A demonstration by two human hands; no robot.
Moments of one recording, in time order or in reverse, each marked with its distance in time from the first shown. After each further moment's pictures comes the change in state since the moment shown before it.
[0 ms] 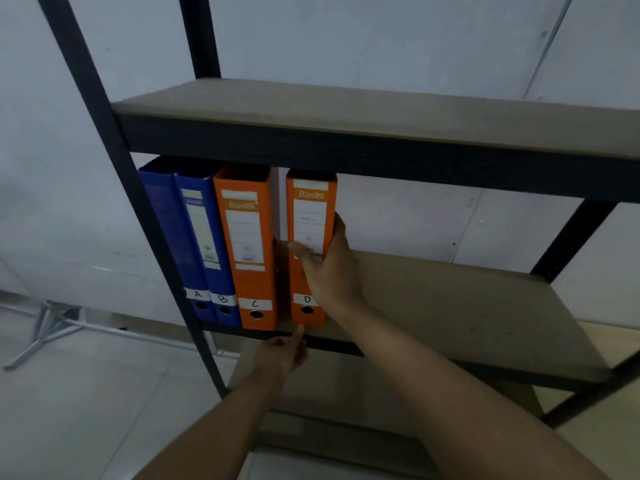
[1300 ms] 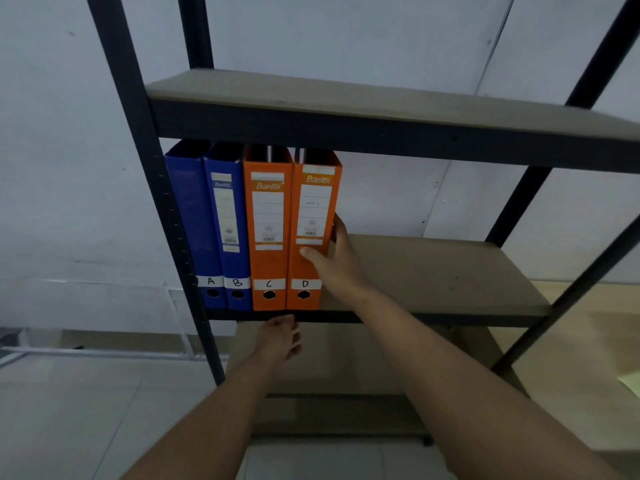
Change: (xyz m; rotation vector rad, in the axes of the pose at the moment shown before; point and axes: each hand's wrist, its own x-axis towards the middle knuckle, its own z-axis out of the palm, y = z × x) left_hand -0.011 0.010 -0.044 0.149 -0.103 -0.017; right_hand -0.043 -0.019 0.022 -0.066 -0.014 0.236
